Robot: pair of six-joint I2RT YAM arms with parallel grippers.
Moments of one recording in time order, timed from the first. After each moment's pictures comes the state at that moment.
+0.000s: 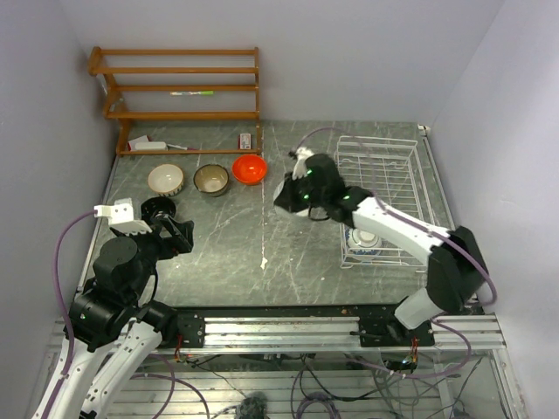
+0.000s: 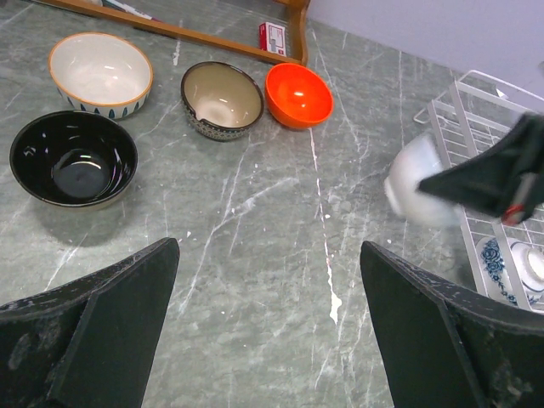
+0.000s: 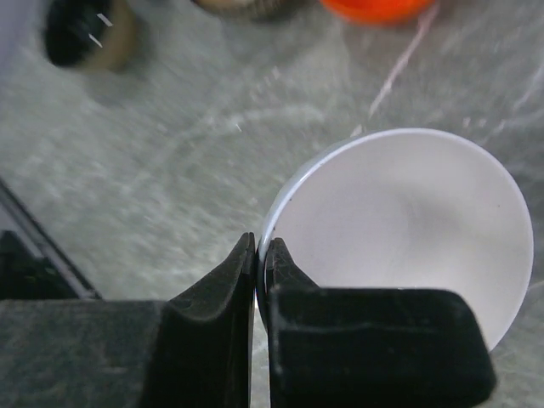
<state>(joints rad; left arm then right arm) -0.45 0.32 0.78 -0.69 -0.29 -0.48 0.73 1.58 1.12 -0.16 -0.12 0.35</state>
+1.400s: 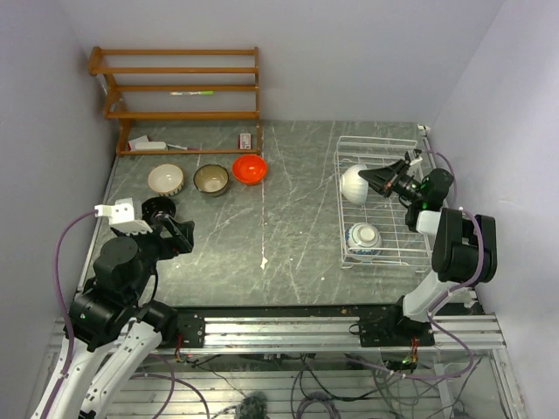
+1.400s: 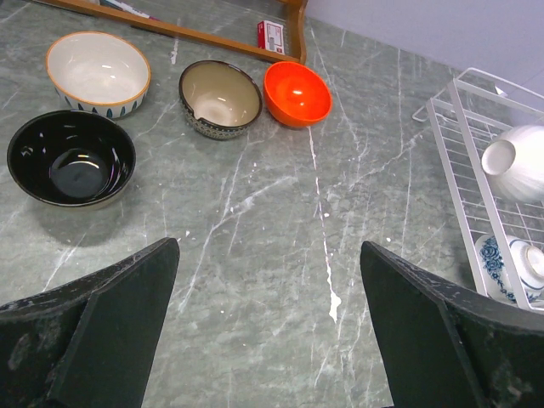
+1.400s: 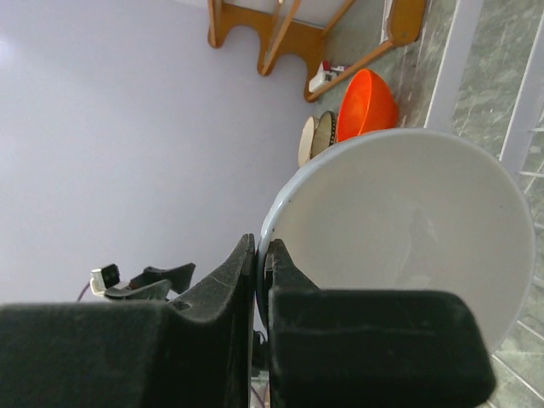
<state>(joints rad) -0.45 0.32 0.78 -0.69 -0.29 -0.48 -0.22 1.69 0.71 1.00 -1.09 1.30</state>
